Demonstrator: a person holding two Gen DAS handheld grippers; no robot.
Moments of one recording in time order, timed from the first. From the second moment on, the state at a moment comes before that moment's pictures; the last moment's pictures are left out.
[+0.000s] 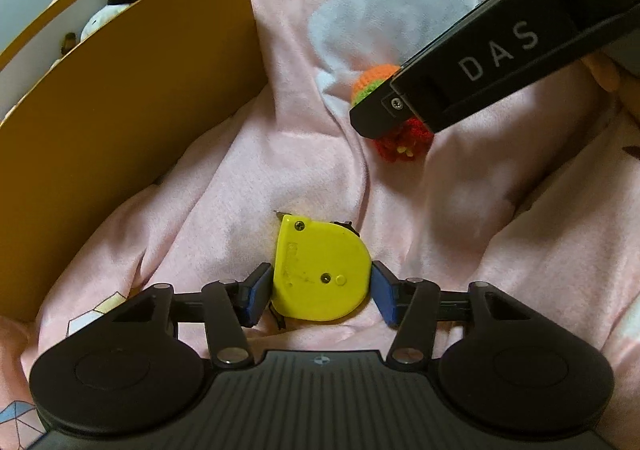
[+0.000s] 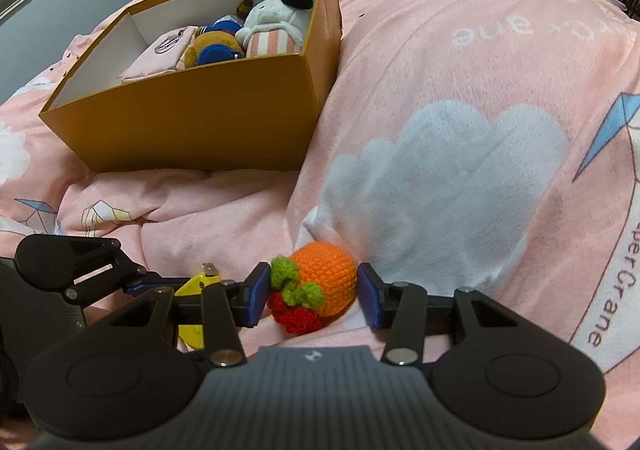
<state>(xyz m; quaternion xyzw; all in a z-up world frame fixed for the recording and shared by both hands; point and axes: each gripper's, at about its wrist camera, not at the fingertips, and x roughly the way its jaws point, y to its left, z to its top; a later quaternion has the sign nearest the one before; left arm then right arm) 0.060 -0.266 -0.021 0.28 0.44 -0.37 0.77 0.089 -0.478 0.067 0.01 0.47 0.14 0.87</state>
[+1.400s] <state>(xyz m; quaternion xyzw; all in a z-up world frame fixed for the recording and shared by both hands) 0.191 -0.199 0.104 -0.06 0.40 -0.27 0.87 0.180 -0.396 0.153 -0.23 0.33 0.26 0.88</state>
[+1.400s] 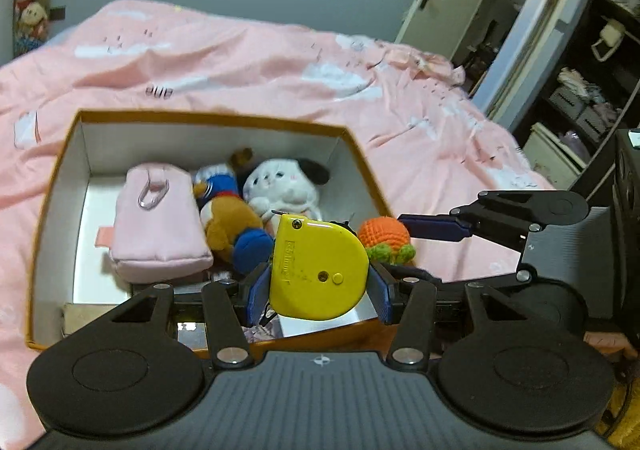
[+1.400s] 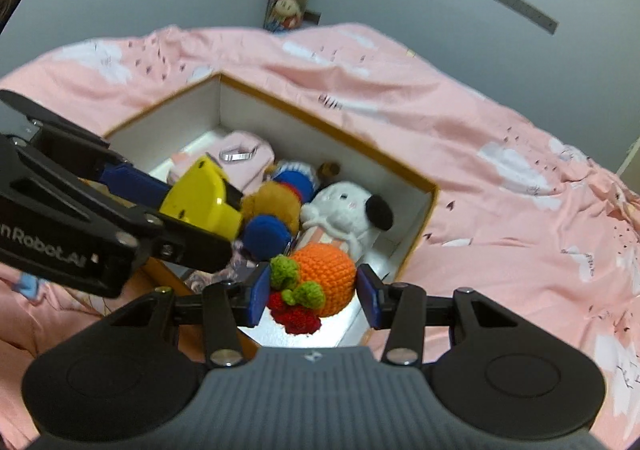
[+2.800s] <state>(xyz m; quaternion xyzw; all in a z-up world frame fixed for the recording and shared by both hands) 0.243 -0.236 0.047 -0.06 0.50 -0.24 0.83 0.207 -0.390 0.143 -0.37 0.33 0.20 0.85</state>
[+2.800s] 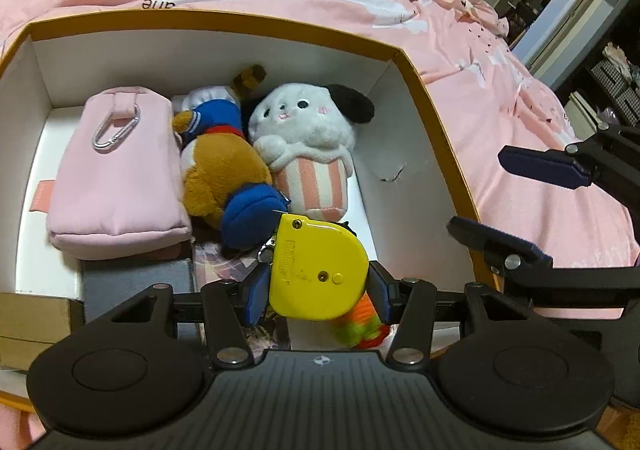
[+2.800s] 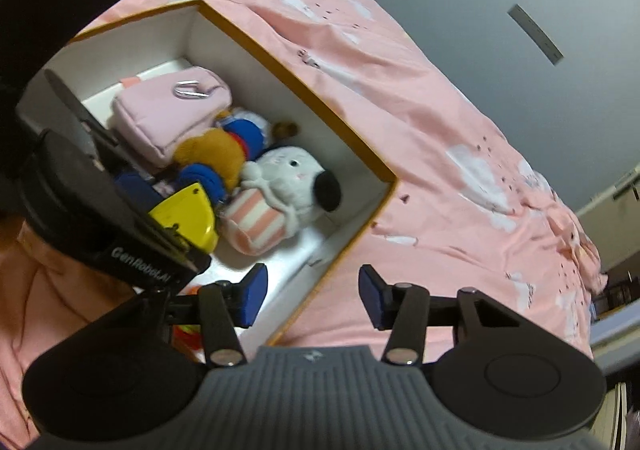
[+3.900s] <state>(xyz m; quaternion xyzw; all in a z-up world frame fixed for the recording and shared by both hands) 0.181 -0.213 0.121 -0.01 0.36 -0.19 0.91 0.166 -0.399 0.174 -0.28 0.31 0.20 0.88</state>
